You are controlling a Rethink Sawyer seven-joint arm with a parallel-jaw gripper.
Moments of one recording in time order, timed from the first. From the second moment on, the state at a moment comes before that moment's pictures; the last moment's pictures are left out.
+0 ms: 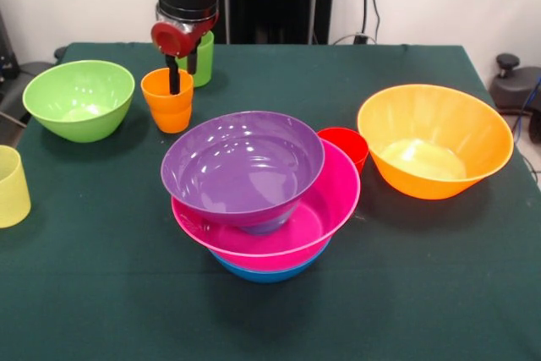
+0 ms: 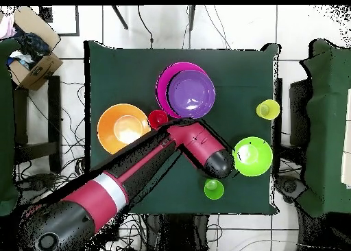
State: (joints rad) arm 0.31 0.09 -0.85 1.27 -1.87 -0.82 2.85
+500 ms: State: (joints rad) arm 0.29 0.09 -0.85 1.30 -1.87 -0.82 2.85
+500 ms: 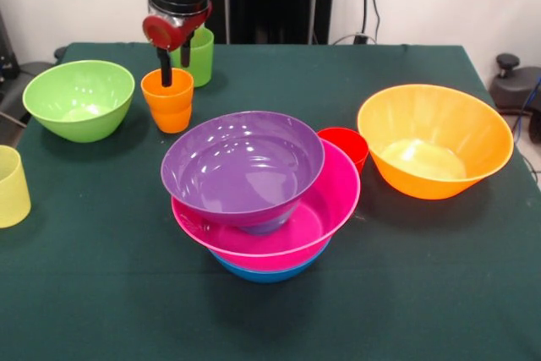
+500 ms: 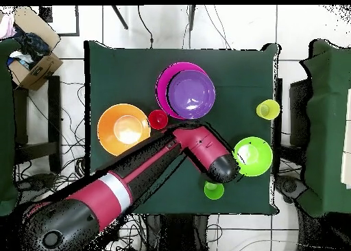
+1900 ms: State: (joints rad) arm 0.28 0.07 -0.76 1.37 -1.87 -0.76 2.84
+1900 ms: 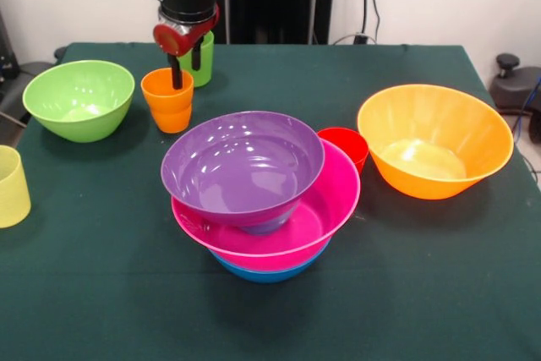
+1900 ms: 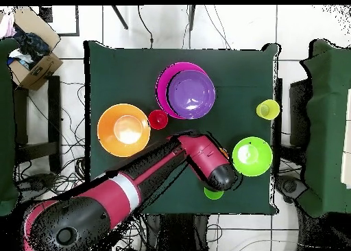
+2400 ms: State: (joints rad) arm 0.26 0.07 -0.74 1.37 -1.87 -0.72 2.82
